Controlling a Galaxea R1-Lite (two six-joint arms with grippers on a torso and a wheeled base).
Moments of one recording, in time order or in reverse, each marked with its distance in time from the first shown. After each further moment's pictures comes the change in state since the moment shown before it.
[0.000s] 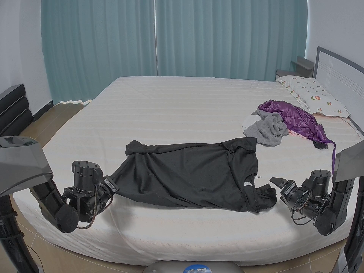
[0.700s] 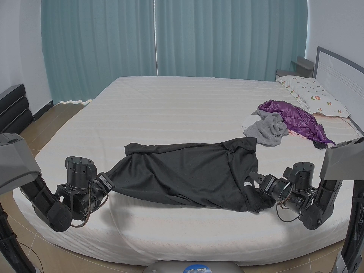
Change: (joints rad) left arm 0.007 -0.094 0.014 0.056 0.011 0.028; right arm 0.133 0.024 -0.196 0.094 -0.070 -0.285
